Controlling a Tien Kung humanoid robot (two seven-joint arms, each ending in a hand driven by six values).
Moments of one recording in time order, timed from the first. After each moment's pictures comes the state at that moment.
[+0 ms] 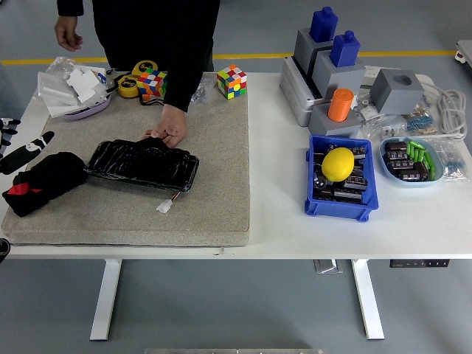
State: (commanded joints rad) left arm -0.21 0.54 -1.17 -1.20 1.85 0.43 0.28; right arm 0.10 -0.44 0.85 0.37 -0.16 -0.07 -0.10
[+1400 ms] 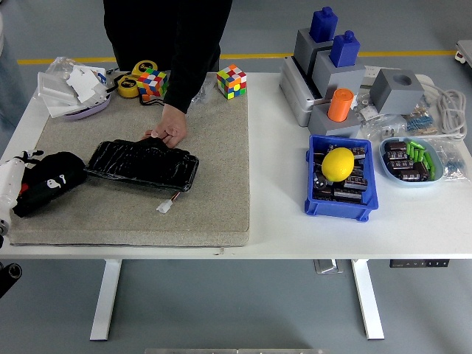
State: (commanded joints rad) left arm -0.24 0.50 -0.99 -0.96 1.73 0.56 0.04; right arm 0.10 -0.44 0.85 0.38 -0.16 -0.07 -0.10
